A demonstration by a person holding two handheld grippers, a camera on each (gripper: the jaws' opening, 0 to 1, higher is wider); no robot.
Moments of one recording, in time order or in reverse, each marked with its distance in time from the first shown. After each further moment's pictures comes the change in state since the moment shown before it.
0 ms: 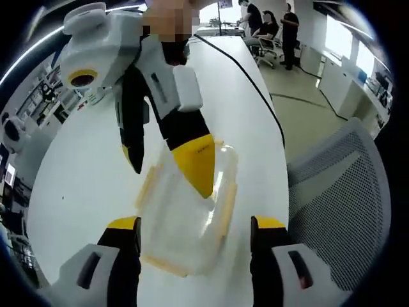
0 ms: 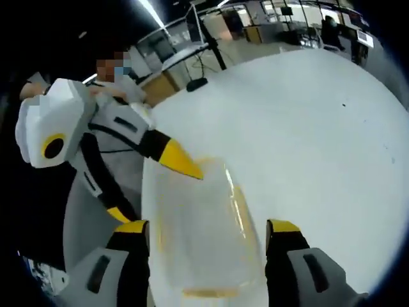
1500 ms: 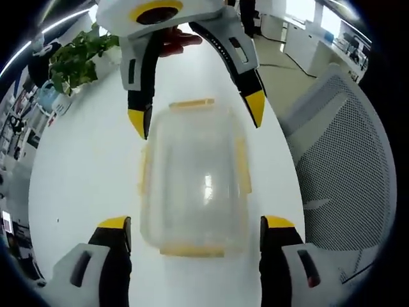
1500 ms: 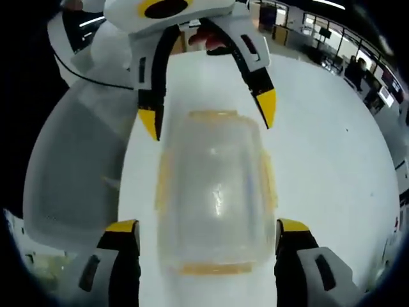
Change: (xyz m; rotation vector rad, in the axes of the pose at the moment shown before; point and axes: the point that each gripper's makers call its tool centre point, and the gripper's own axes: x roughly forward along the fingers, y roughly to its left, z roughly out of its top) left arm 0.015 0.021 -0.037 0.237 0.117 -0.148; right arm 0.010 0.008 -0.048 -0.291 0.177 -0.196
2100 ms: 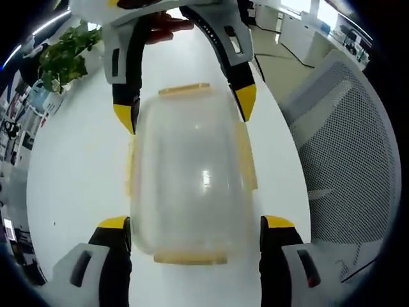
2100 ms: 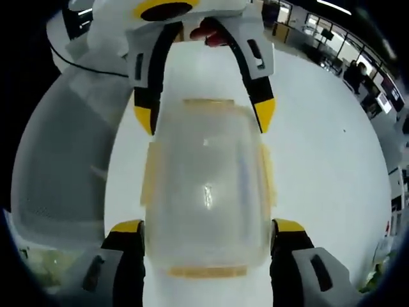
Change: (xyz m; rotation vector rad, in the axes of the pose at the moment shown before) left arm 0.019 -0.003 -0.007 0.040 0.067 -0.022; right arm 0.010 -0.009 -0.007 -0.034 0.058 -0.058
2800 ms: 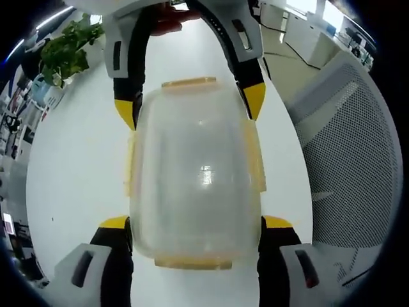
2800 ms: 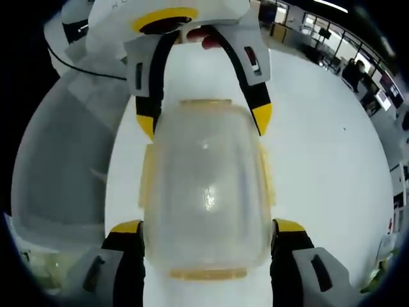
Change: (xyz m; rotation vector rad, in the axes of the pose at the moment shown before) left arm 0.006 0.002 -0.002 -0.031 0.028 0.009; right arm 0.002 0.001 0.000 0.009 -0.016 0.005
